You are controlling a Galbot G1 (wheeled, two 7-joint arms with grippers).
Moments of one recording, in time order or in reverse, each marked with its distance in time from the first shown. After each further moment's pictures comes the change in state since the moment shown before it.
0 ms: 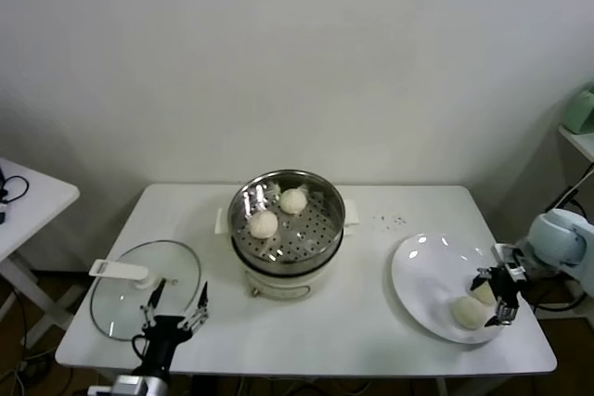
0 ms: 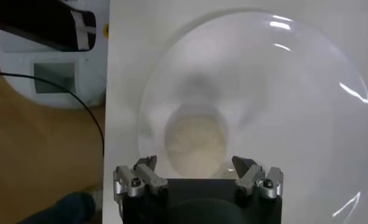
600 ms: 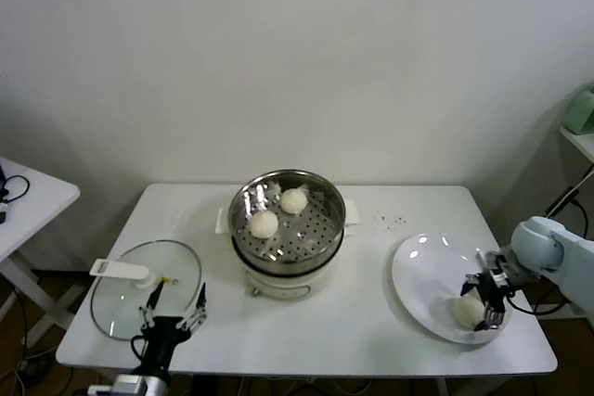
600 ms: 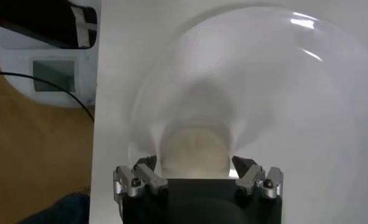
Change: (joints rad) left arm -0.010 -0.003 -0.005 0.016 -0.002 0.001 -0.001; right arm -0.037 0.067 0.009 -0.053 -0.032 0.004 0.007
